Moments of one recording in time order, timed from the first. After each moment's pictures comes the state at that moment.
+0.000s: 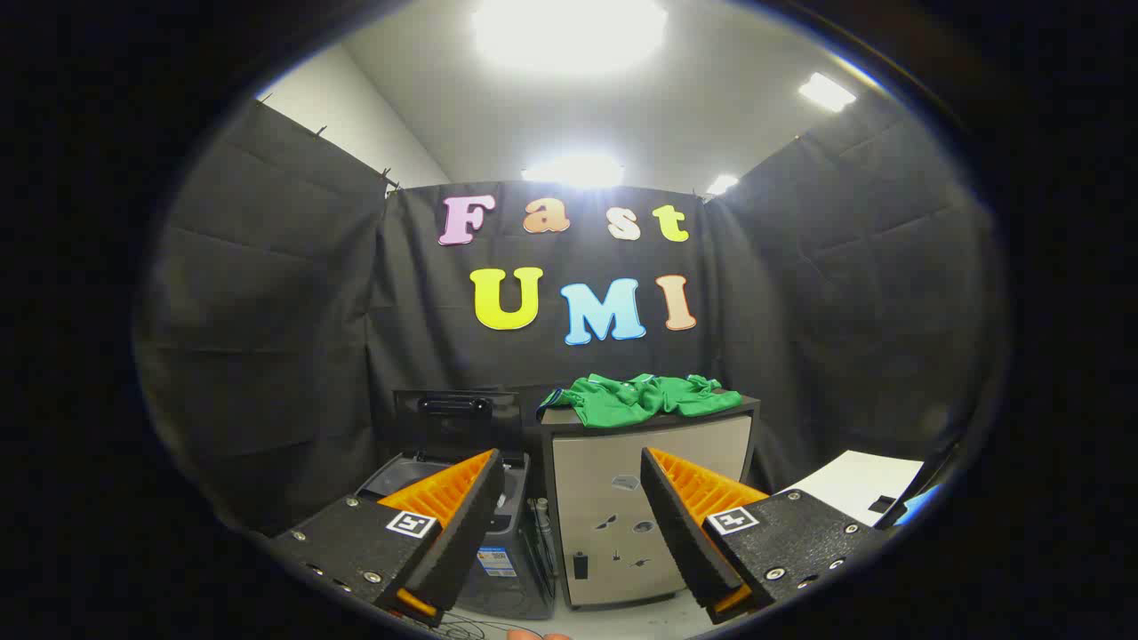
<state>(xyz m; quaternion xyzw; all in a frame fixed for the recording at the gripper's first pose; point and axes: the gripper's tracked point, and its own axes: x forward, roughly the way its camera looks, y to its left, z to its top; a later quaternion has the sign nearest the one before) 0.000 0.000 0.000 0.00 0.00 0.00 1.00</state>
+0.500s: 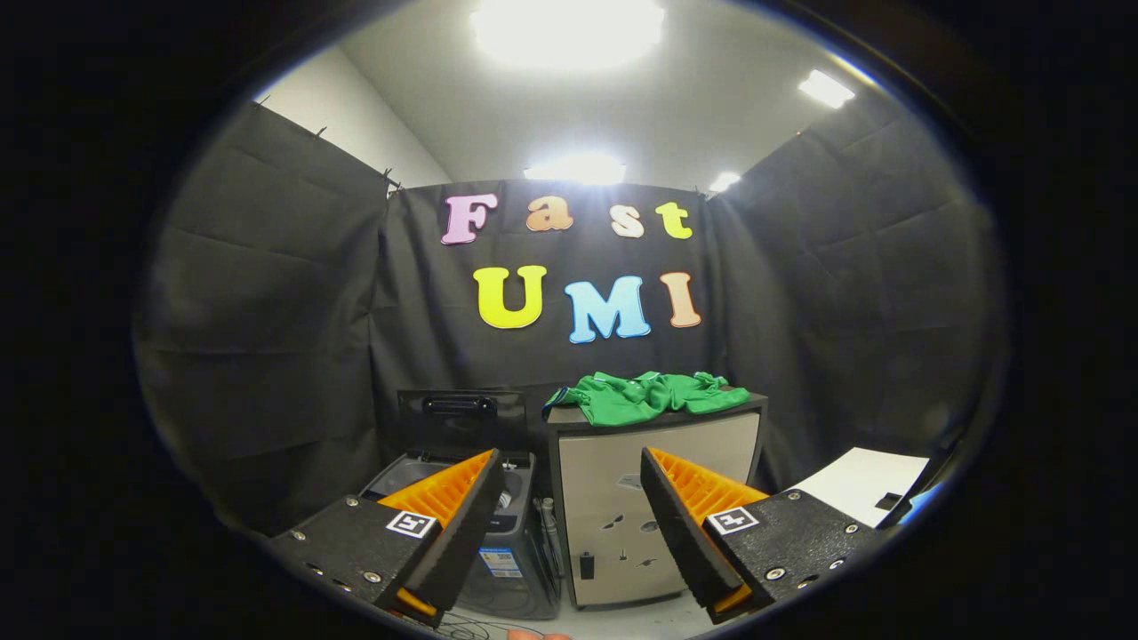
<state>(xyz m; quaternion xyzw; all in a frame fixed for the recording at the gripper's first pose) 0.007 0.003 -0.003 0.01 0.00 0.01 1.00</state>
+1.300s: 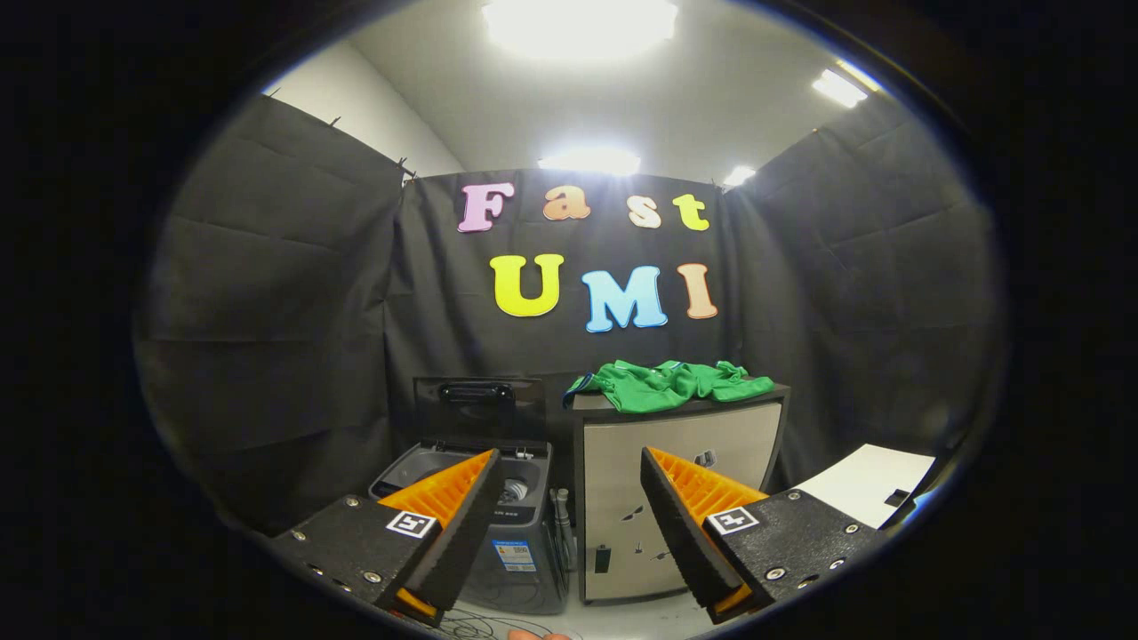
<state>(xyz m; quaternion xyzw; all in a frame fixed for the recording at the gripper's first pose) 0.011 0.035 -0.019 -0.01 0.02 0.02 1.00</state>
